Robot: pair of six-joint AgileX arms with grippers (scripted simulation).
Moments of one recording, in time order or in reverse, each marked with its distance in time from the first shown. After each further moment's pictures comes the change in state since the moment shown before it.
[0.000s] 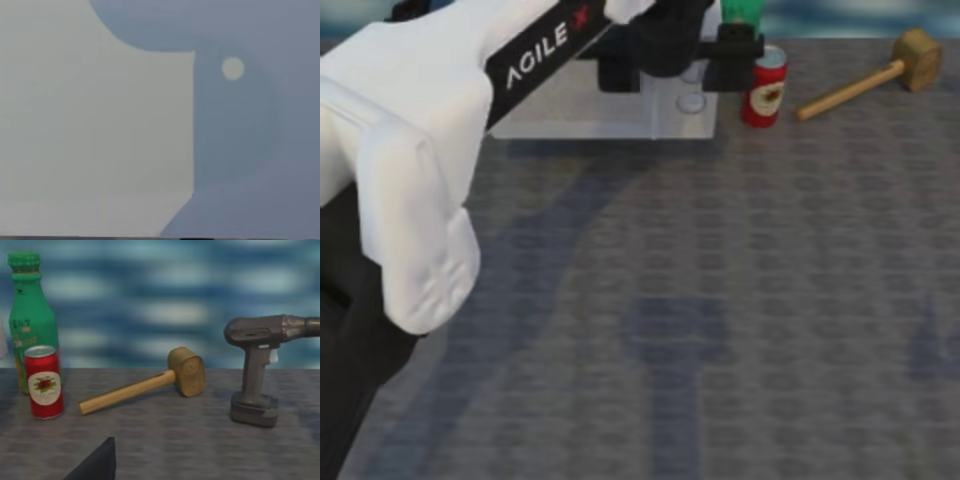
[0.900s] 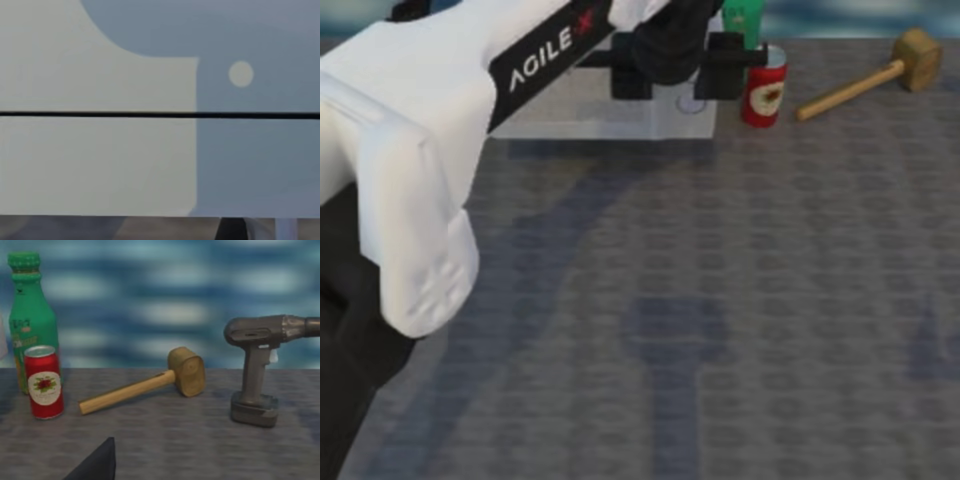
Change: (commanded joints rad) left arm -0.033 -0.022 -0.074 0.022 0.012 -0.008; right arm 0.000 0.000 0.000 0.000 0.000 0.000
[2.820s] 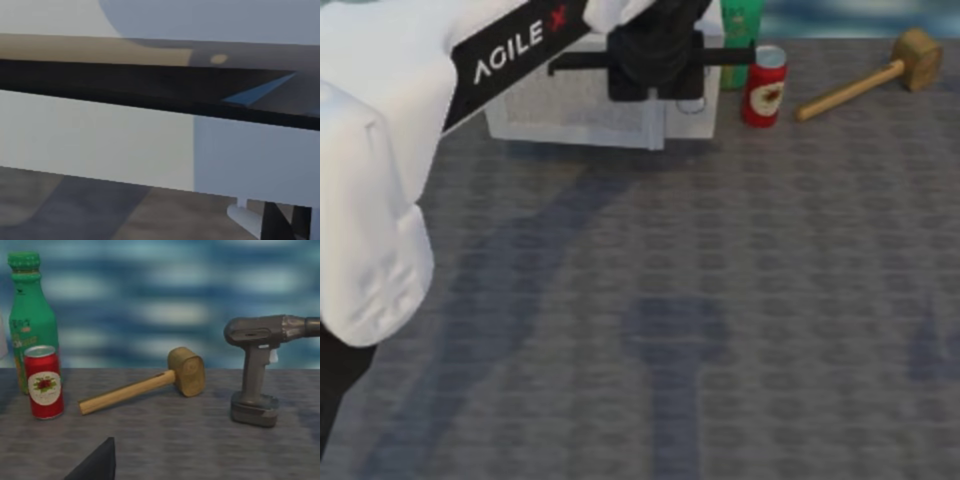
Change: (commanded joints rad) left arm 0.003 -0.140 -0.214 0.095 -0.028 -0.022; right arm 0.000 0.000 0.000 0.000 0.000 0.000
